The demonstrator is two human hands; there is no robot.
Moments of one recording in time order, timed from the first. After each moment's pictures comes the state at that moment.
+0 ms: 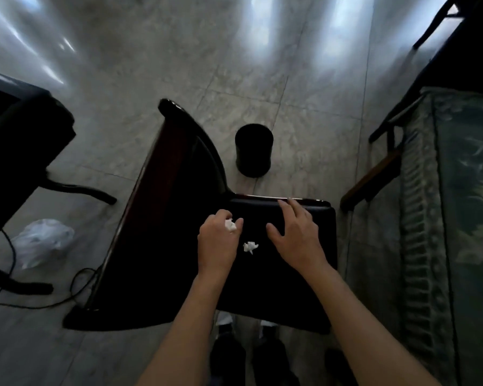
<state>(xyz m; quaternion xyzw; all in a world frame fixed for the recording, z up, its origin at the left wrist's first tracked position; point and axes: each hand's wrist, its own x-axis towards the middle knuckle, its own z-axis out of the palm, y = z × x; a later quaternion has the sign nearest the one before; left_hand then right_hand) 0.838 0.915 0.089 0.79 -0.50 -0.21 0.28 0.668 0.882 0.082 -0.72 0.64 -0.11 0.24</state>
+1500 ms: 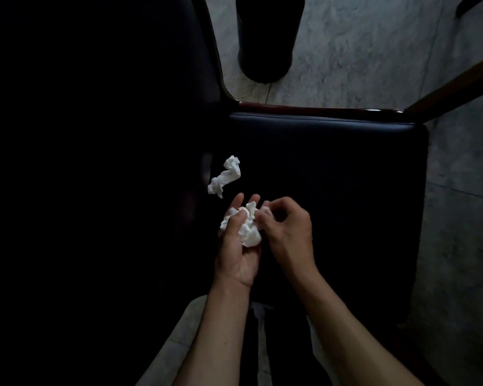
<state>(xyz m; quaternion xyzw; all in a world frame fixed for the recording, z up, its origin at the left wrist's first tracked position) 0.829 0.933 -0.197 0.44 0.14 -0.66 0.60 0.739 0.907 -0.180 -0.41 0.68 -0.28 0.54</state>
